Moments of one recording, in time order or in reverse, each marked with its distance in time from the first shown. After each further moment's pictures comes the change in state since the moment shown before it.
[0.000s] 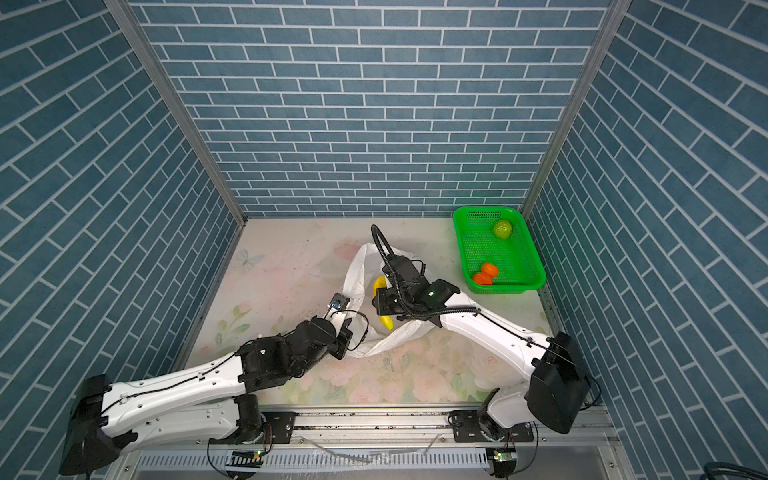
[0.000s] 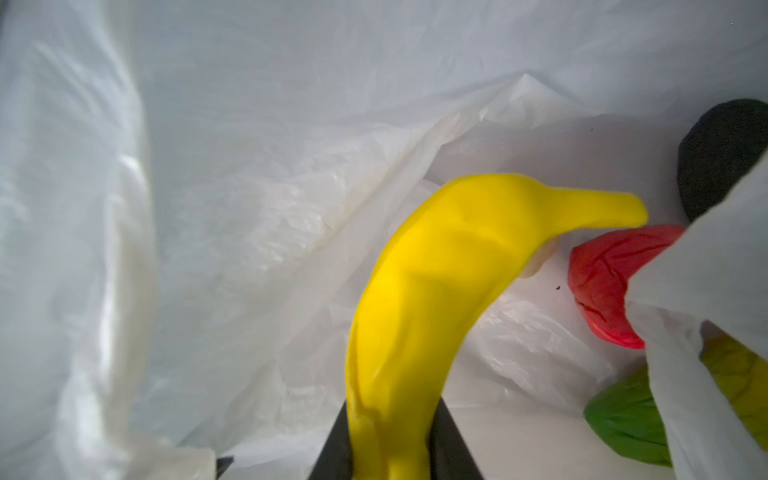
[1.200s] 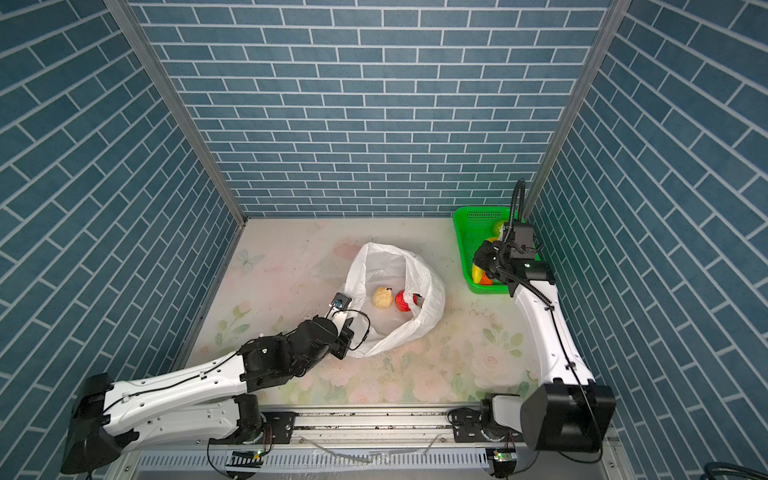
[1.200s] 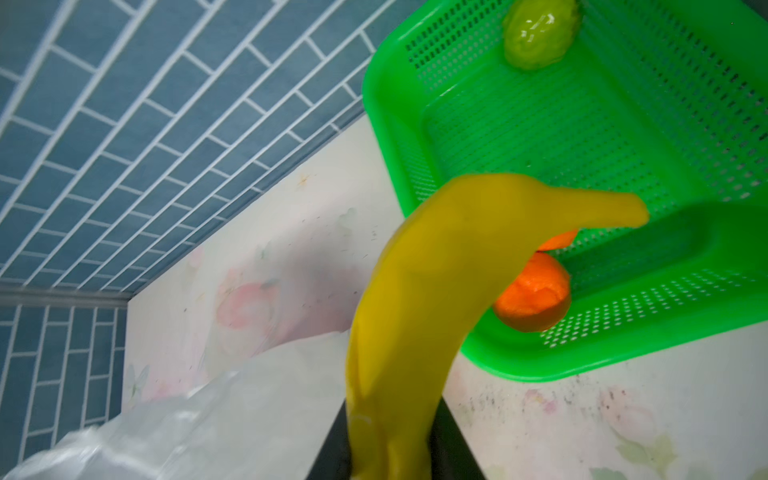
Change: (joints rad) left arm 0.000 0.013 0.011 0.000 0.004 0.003; right arm -0.880 -0.064 0.077 -0.073 -0.074 -0.127
